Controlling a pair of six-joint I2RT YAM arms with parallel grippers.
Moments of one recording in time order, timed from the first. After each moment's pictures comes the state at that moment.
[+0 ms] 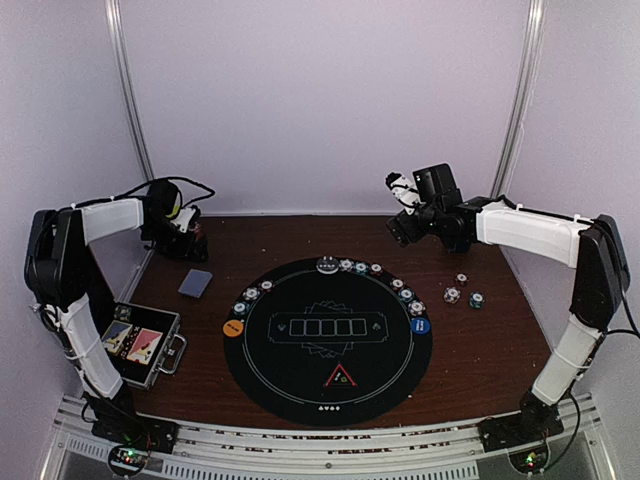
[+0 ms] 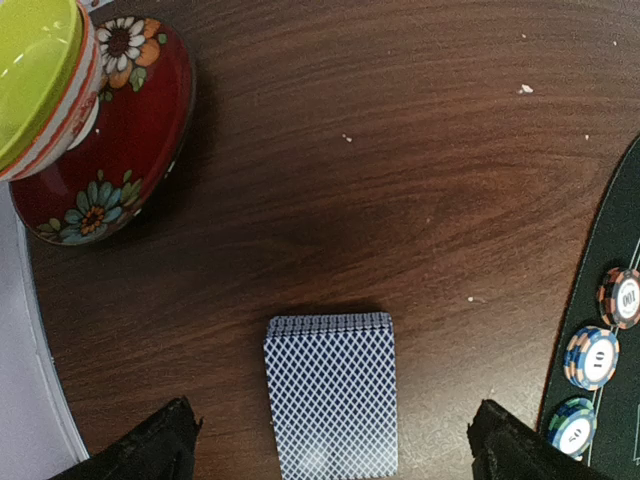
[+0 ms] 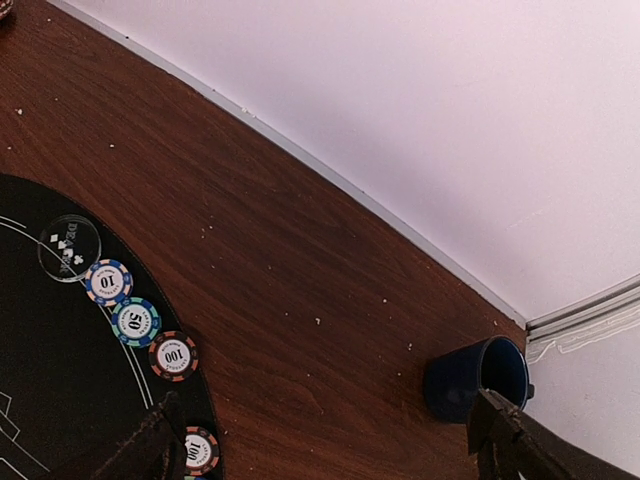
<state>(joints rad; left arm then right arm) -0.10 1.84 1.39 -0.61 0.09 0.15 0.53 1.71 1.35 -0.22 0.34 -0.31</state>
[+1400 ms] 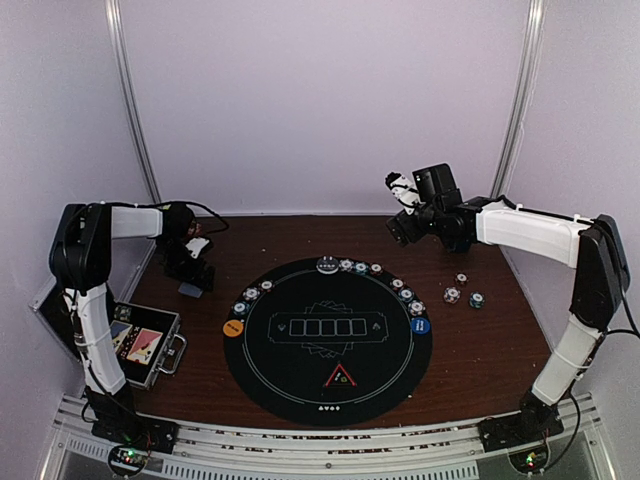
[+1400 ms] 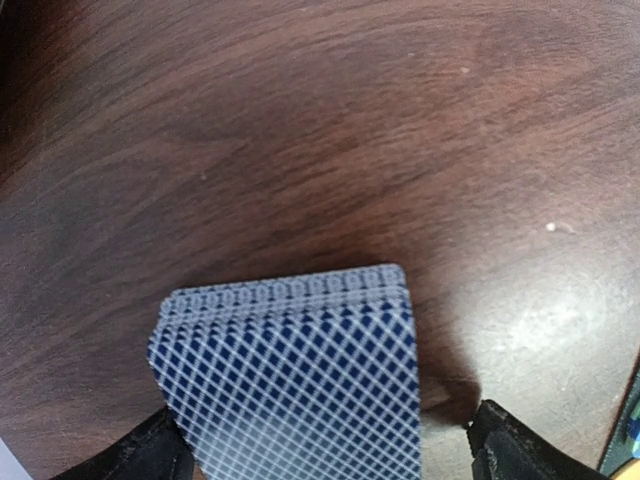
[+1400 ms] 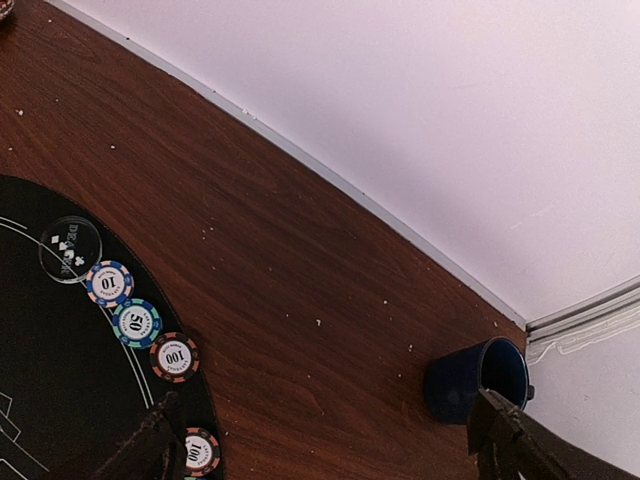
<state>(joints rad) -0.12 2.04 1.42 -0.71 0.07 0.23 0.53 1.71 1.35 -0.21 0.34 -0.31</state>
